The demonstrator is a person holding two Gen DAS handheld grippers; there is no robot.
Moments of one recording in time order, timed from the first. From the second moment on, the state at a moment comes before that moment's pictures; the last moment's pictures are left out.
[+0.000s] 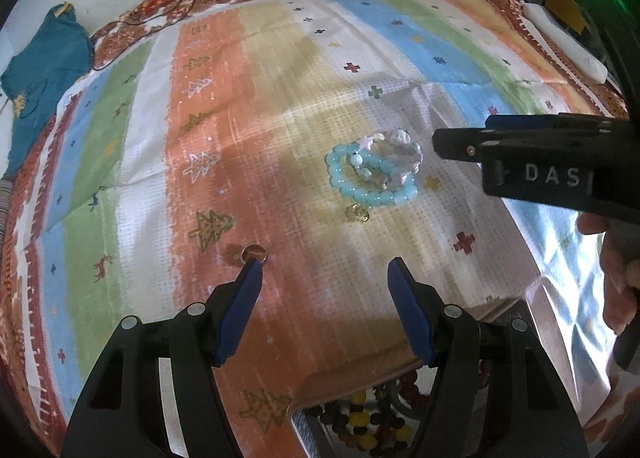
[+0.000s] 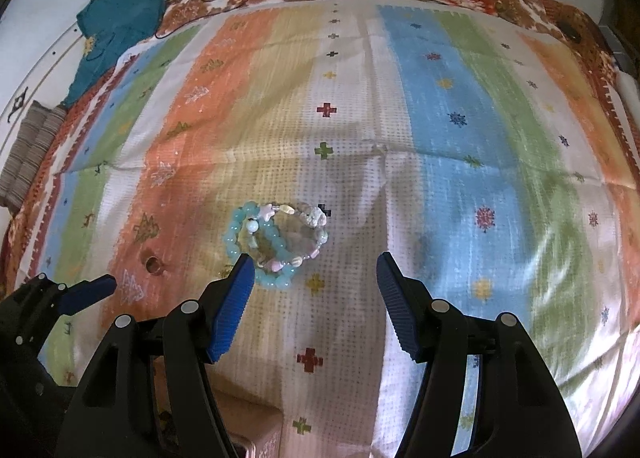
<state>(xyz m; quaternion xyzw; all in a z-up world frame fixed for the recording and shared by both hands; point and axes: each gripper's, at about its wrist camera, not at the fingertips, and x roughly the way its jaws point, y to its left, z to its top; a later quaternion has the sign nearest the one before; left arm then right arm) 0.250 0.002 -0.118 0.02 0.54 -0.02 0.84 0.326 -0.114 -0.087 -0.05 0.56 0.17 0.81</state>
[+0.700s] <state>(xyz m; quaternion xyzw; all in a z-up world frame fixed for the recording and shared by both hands) 0.287 -0.001 -0.137 0.00 0.57 -0.05 0.82 0.357 -0.107 -0.121 -0.05 0.58 0.15 0.80</state>
